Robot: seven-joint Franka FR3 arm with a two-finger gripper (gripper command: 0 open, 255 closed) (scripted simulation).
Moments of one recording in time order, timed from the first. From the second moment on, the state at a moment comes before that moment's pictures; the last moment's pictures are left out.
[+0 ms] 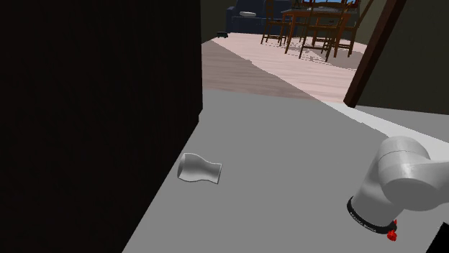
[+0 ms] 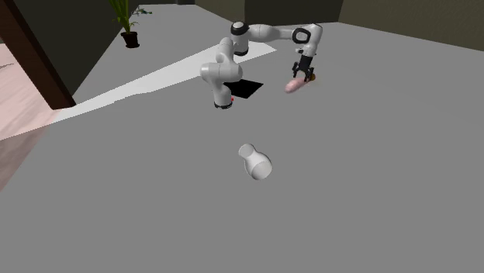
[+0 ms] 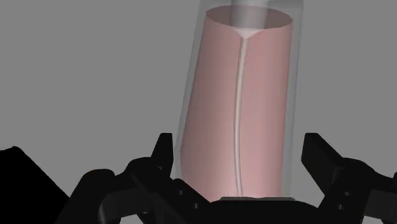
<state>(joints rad) 0.20 -1.20 1.50 -1.74 1.05 1.42 2.14</state>
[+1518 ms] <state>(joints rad) -0.10 -0.84 1.65 -1.91 1.25 1.22 1.71</state>
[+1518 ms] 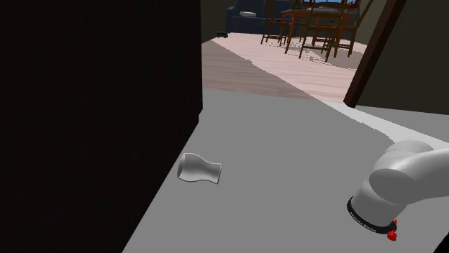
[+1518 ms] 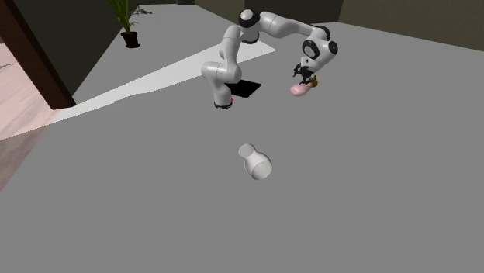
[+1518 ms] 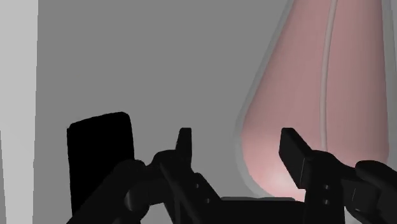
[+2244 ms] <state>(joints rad) -0.11 -0.85 1.67 -1.89 1.25 1.19 1.73</state>
